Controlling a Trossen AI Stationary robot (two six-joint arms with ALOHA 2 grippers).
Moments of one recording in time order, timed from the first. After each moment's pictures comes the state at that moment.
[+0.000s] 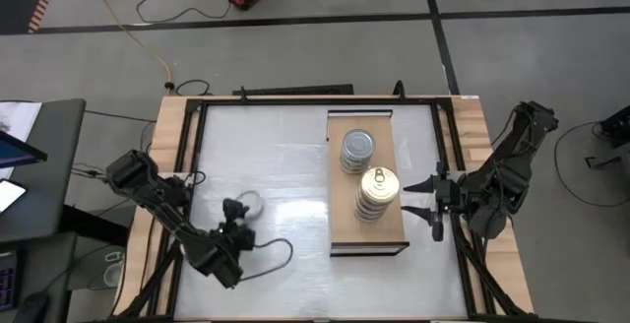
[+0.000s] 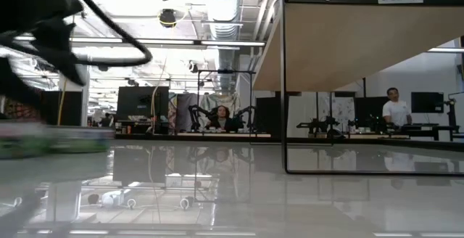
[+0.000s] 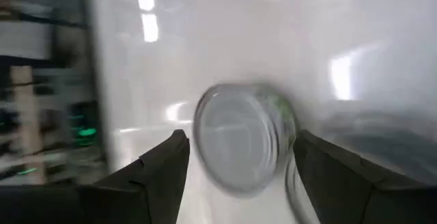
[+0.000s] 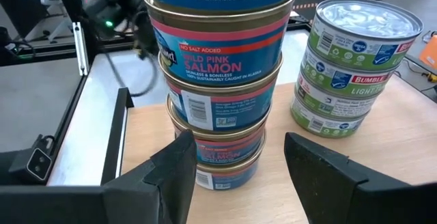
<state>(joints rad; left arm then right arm) -0.80 1.69 1.02 -1.14 -0.77 -0.65 0.91 0.85 0.85 -0.68 1.00 0.65</state>
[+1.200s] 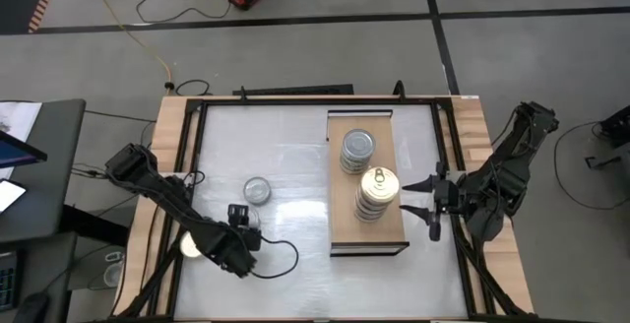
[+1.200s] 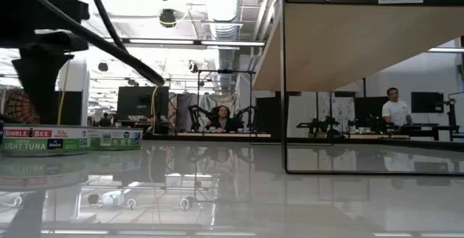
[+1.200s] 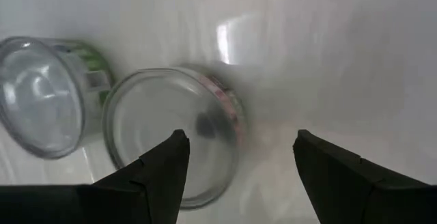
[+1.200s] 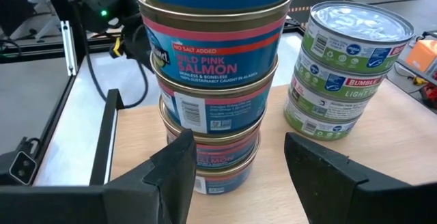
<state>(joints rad) -0.69 1.64 1.03 -0.96 -0.32 -0.55 0.90 0.87 0.85 -0.68 1.02 0.65</state>
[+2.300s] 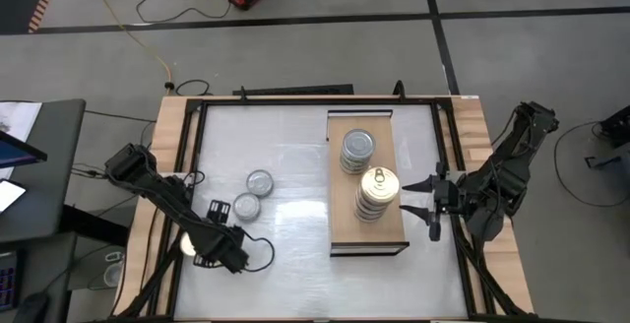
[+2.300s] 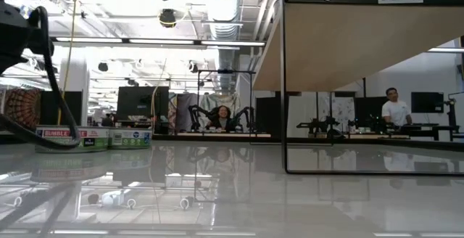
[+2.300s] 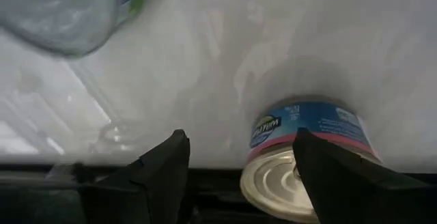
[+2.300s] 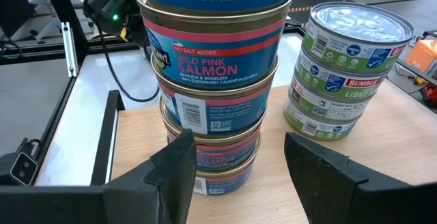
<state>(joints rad) -0.71 1.64 1.05 -1.33 -0.01 -0.50 0.90 0.87 0.85 -0.67 1.02 0.64</state>
